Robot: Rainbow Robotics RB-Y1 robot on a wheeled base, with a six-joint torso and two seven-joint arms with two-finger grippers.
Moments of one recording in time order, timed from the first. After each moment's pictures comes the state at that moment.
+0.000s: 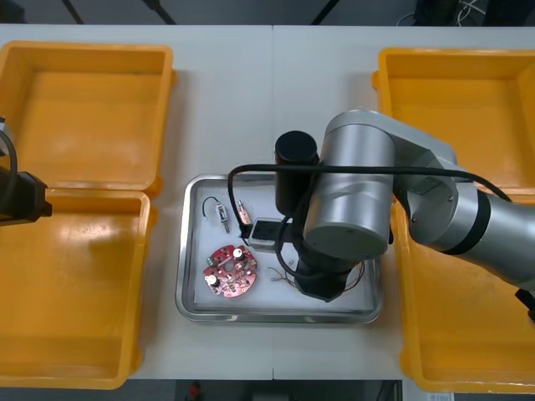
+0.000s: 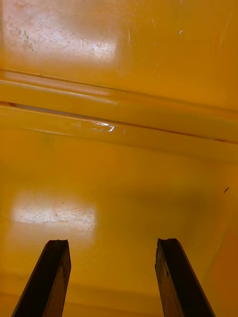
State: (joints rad) right arm -0.87 -0.54 0.88 -1.99 -0.88 1.86 1.53; left arm -0.18 1.07 0.03 -2.11 0.91 1.62 -0.90
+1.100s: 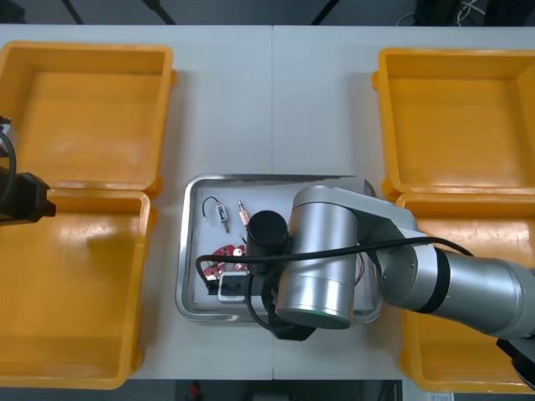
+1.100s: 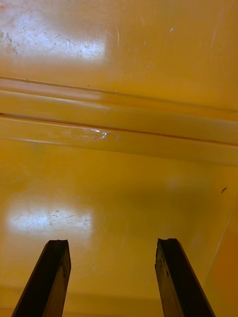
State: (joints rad) right arm -0.75 -0.46 1.02 -1.99 -0.69 1.70 1.68; left arm -0.18 1.07 0.03 -2.06 0.95 1.56 -0.97
